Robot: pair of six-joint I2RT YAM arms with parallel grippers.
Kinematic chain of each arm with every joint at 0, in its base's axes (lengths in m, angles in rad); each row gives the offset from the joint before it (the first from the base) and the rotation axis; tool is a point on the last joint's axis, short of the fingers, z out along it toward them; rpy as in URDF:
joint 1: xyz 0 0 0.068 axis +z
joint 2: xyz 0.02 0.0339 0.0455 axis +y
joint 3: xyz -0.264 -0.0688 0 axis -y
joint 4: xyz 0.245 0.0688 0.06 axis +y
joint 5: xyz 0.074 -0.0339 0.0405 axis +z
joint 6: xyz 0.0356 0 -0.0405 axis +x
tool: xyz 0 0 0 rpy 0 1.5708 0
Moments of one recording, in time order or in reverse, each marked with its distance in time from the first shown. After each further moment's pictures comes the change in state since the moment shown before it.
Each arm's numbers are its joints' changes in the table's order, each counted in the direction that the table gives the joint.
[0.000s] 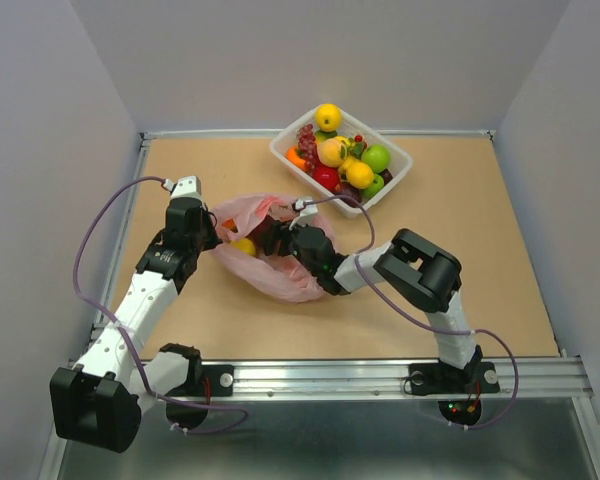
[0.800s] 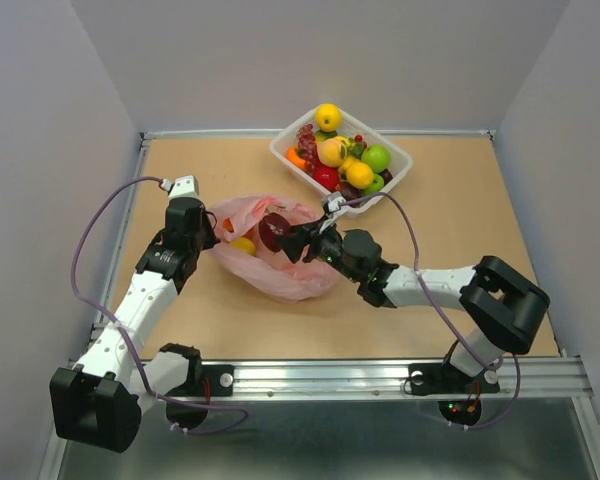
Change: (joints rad) left arm 0.000 0.000 0.000 0.000 0.045 0.002; right arm 0.005 -0.492 -0.302 0.028 0.189 -0.059
